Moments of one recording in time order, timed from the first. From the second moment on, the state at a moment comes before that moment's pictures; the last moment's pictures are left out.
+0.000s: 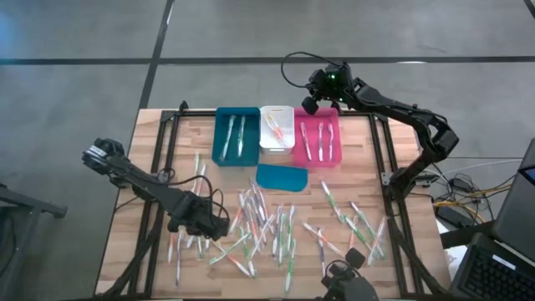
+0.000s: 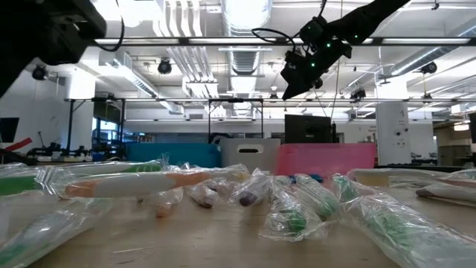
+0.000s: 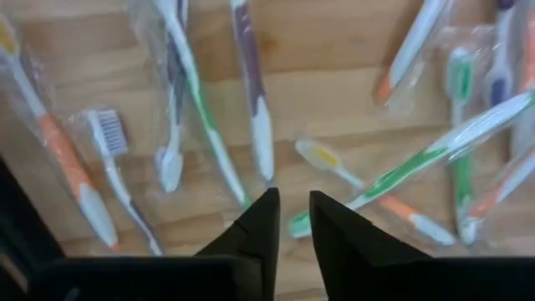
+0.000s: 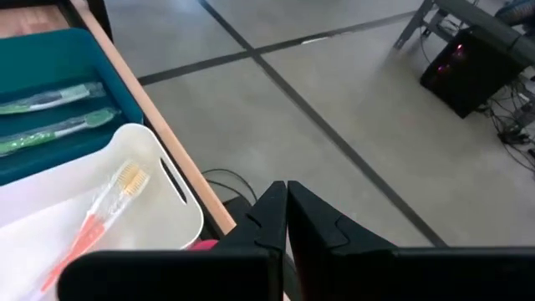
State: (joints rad) left arm -0.52 1.43 1.04 -0.97 0.13 -2.01; right arm -0.78 1.59 1.23 -0.17 0.01 -0.24
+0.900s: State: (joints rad) left arm -0.52 1.43 0.82 -0.85 0.15 -2.09; right arm -0.78 1.59 1.23 -0.18 0.01 -0.22
